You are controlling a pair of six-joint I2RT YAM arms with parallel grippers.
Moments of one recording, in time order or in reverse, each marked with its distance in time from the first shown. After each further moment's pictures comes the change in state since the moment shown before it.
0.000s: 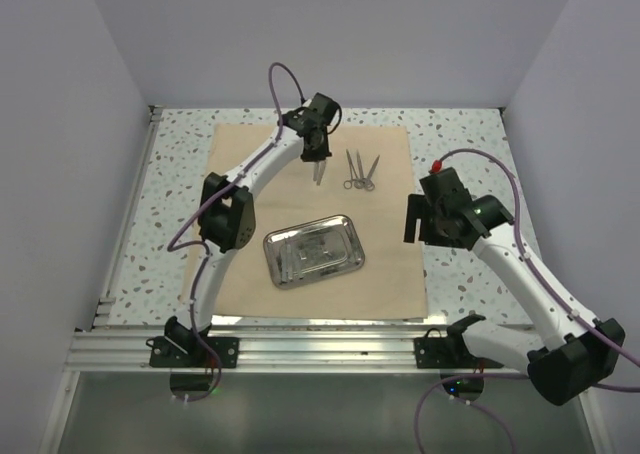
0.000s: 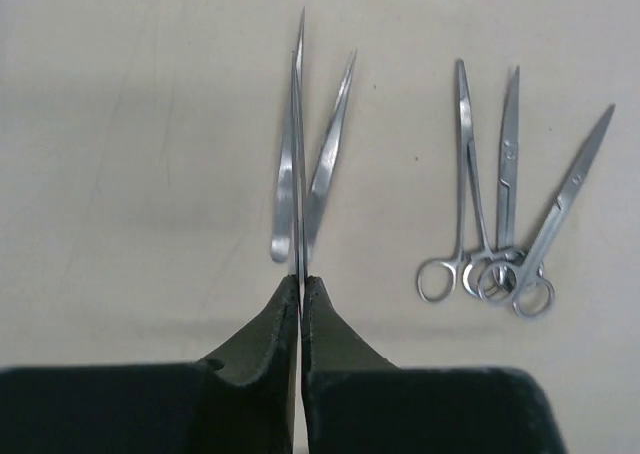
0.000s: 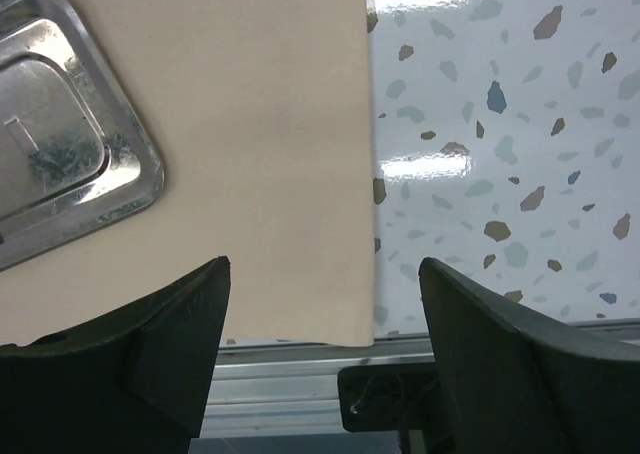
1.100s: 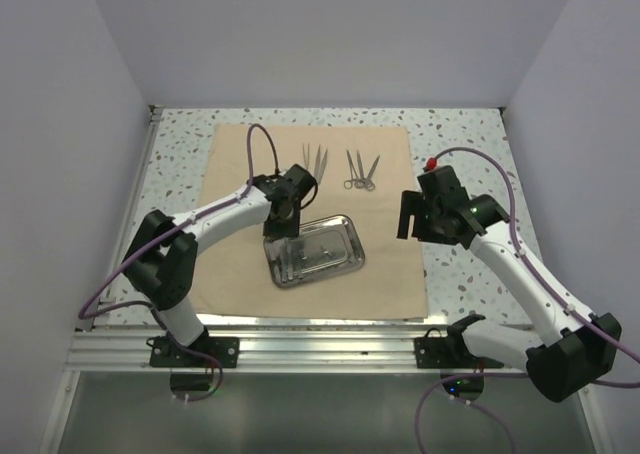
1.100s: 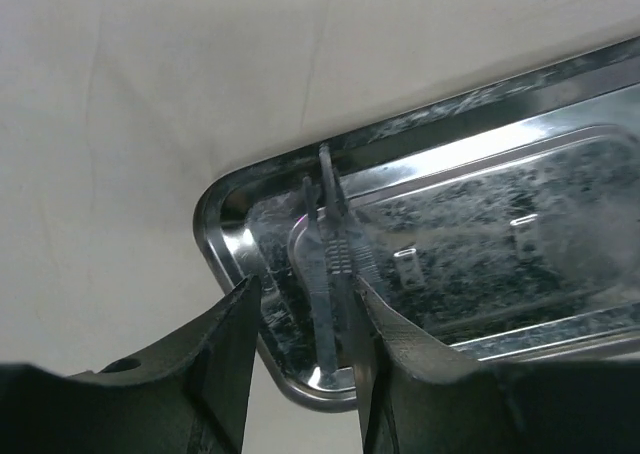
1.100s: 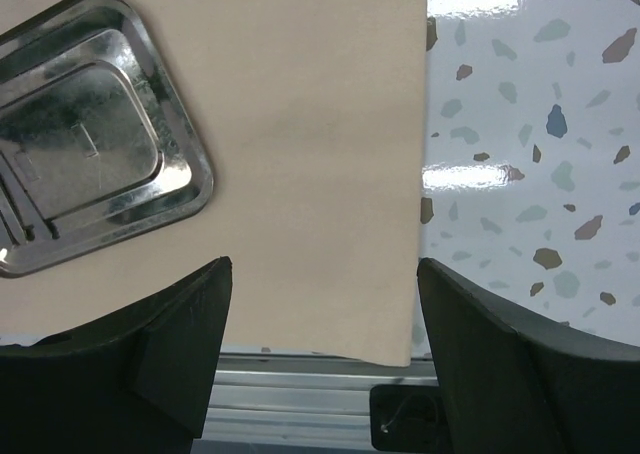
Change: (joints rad) left arm -0.109 -0.655 -1.003 0.087 -0.017 -0.022; right arm 0.000 0.034 -0.012 0.092 -0.078 0.010
